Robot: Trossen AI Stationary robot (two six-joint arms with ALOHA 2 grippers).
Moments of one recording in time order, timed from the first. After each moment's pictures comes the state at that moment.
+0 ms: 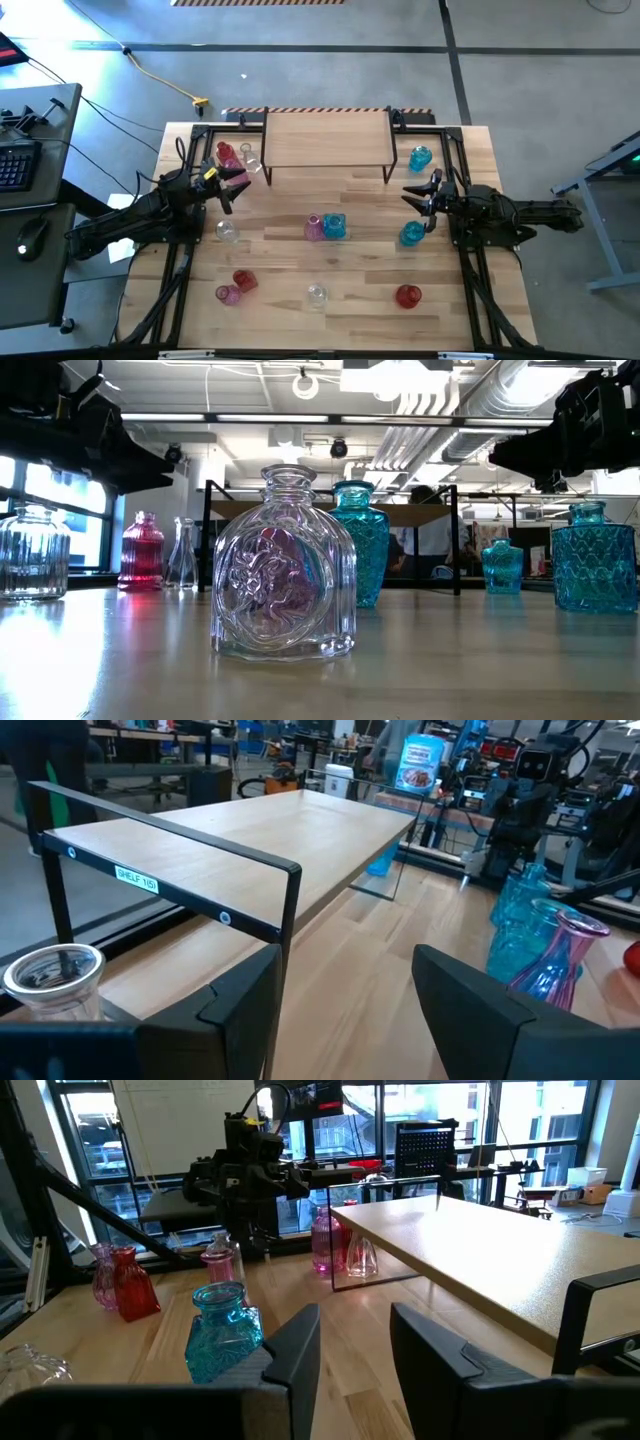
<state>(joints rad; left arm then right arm) 0.40 0.04 0.07 -0.13 -0.04 -0.15 -0.01 0.01 0.02 0.03 0.23 0.05</state>
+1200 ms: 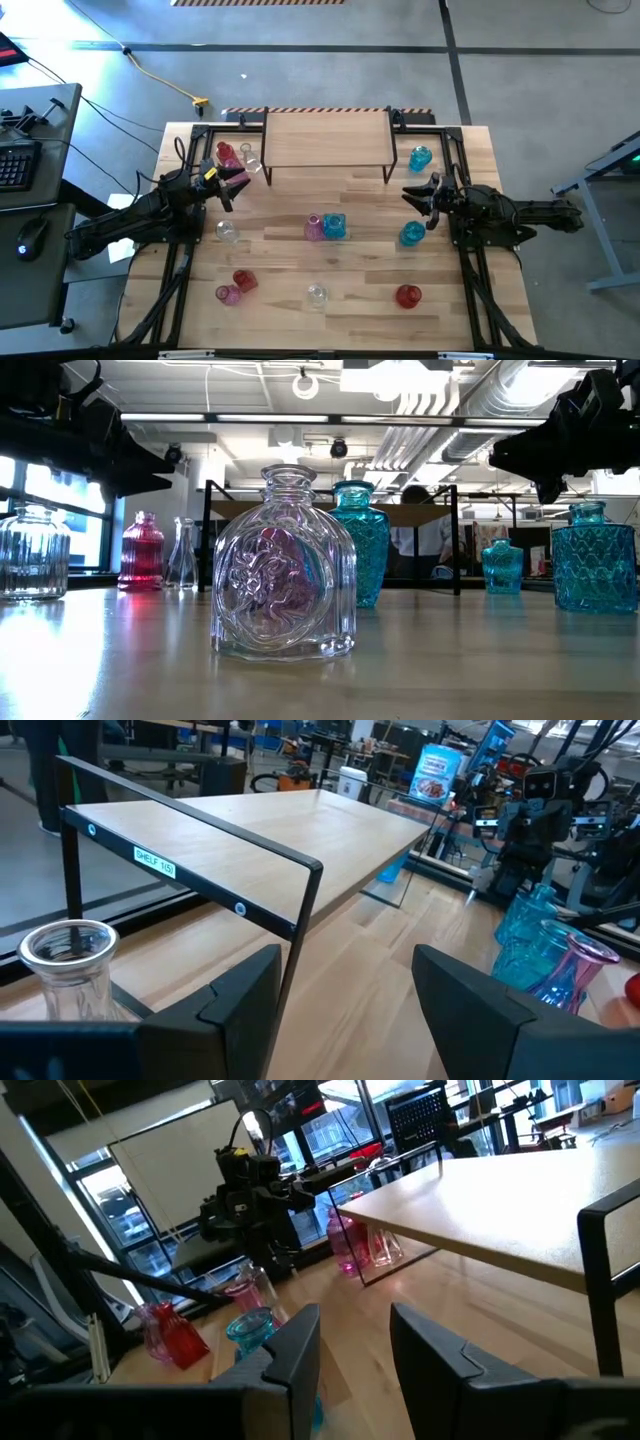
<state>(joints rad) 0.41 0.04 0.07 -0.14 -0.08 -0.23 -0.01 0.01 0.02 0.03 0.23 0.36</state>
